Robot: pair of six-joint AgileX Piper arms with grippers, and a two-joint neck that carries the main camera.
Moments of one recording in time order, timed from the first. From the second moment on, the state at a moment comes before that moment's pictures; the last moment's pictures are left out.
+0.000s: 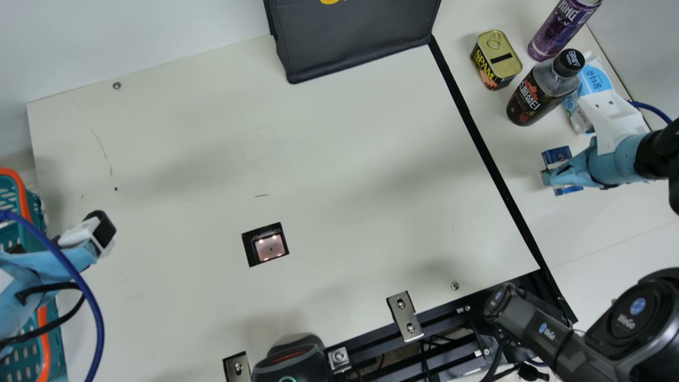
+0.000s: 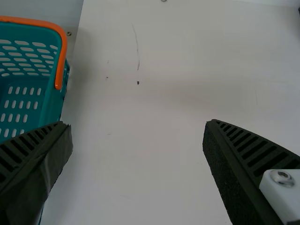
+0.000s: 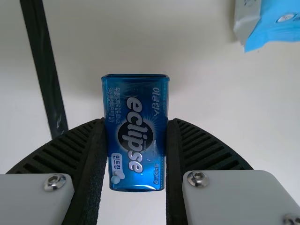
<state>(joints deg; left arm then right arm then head) -15.7 58.7 -51.4 9.8 47.7 -23.4 -54.3 79.4 -48.5 10.1 50.1 -55.0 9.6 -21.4</state>
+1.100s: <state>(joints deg) -15.7 58.7 -51.4 9.8 47.7 -23.4 -48.5 86.1 -46.9 7.5 38.8 -49.1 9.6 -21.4</state>
